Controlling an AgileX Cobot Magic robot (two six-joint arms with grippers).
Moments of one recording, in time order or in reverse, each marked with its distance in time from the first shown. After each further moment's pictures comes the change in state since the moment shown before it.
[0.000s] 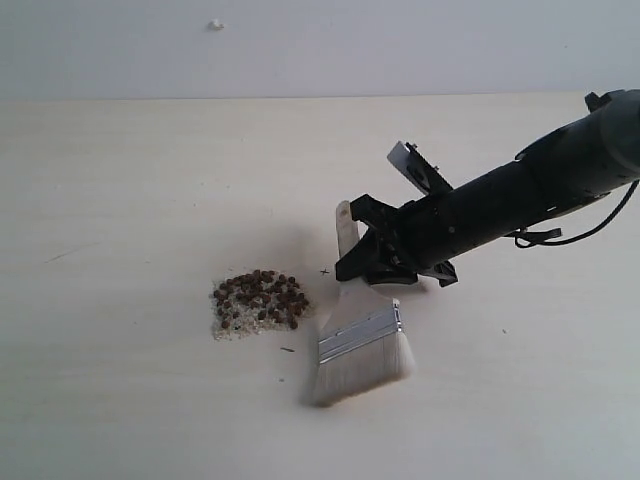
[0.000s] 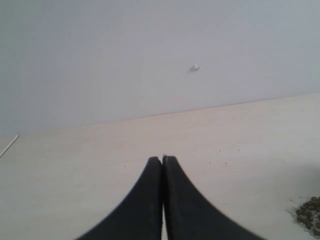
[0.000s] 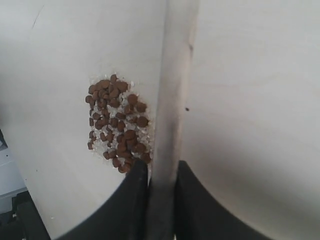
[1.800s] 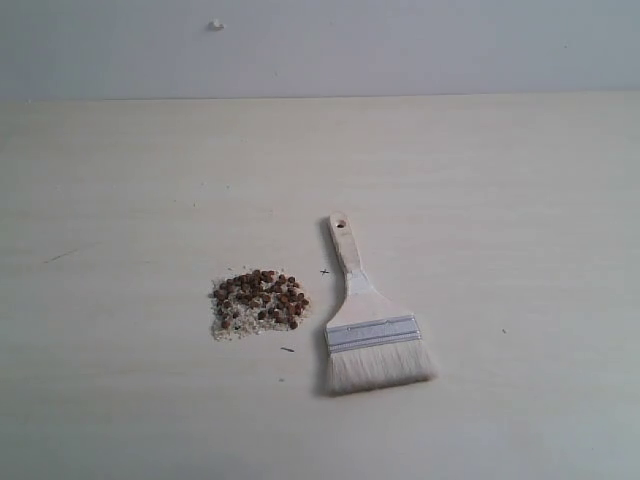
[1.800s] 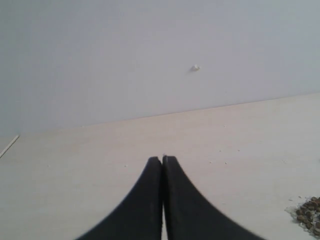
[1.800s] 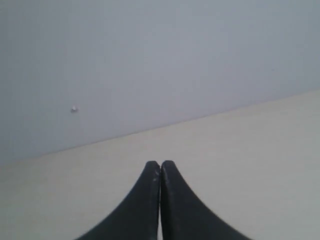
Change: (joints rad) left arm 0.000 0.000 0.000 0.000 0.000 0.000; right arm -0.002 -1.693 0.817 -0.186 -0.898 0.138
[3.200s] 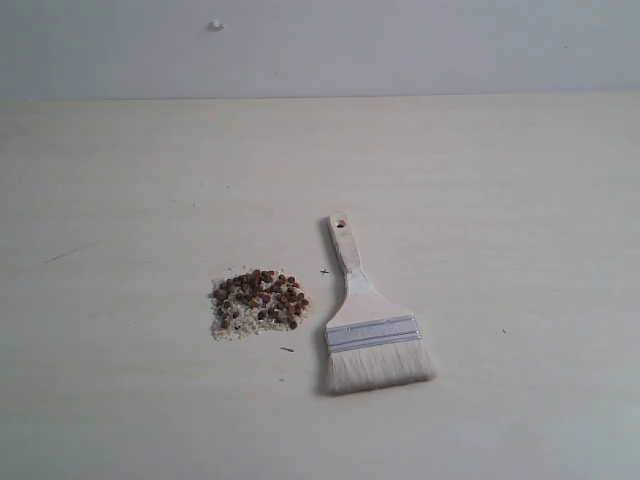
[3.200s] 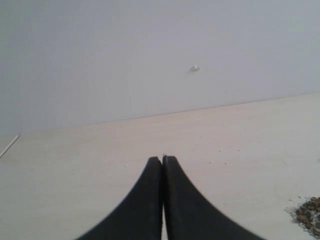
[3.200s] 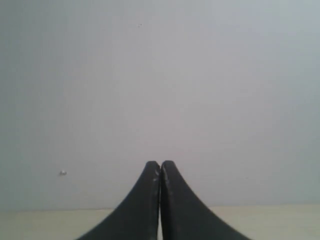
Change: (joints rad) left arm 0.000 0.000 0.000 0.000 0.000 0.000; right arm -0.213 -0.417 0.019 -0.150 0.168 -0.075
